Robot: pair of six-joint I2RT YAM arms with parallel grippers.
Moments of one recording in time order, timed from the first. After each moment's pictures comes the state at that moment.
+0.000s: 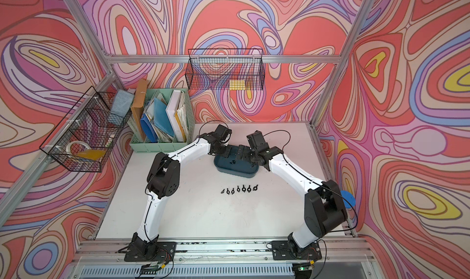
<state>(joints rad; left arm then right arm) -0.57 2.30 1.93 -0.67 -0.02 -0.13 0.46 1.58 1.22 -0.49 0.01 0.61</state>
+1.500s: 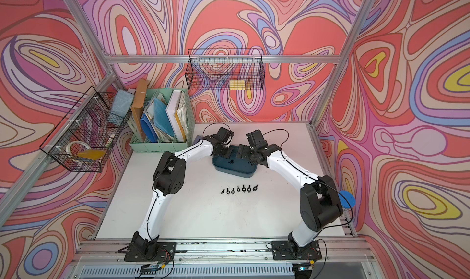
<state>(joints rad) -0.56 2.39 1.95 -0.60 -0.01 -0.09 0.44 1.63 1.26 -0.52 0.00 0.59</state>
